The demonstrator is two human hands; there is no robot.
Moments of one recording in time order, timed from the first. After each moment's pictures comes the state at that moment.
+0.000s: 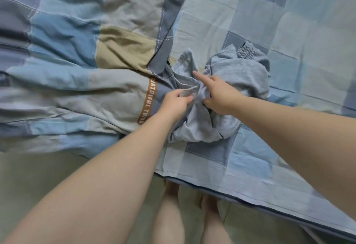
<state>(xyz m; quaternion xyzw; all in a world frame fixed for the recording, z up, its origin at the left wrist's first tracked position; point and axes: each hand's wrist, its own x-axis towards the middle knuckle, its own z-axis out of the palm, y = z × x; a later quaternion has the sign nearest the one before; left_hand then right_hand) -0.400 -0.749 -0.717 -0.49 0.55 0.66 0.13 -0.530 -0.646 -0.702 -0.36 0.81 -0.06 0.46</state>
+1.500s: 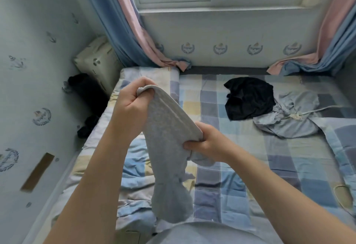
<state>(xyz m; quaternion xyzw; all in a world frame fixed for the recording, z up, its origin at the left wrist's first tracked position) -0.361 -0.783 -0.051 -0.11 0.79 0.54 -0.26 -0.463 -0.600 -0.166 -0.36 0.73 -0.49 0.31</state>
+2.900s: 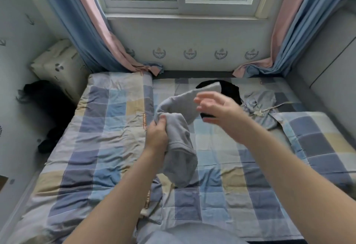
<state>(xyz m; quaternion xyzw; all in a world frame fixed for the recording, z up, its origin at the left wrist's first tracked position) -0.409 -0.704 -0.166 -0.31 0.54 0.77 -0.12 -0.495 -0.532 -0.095 -0.17 0.72 -0.62 0.26</state>
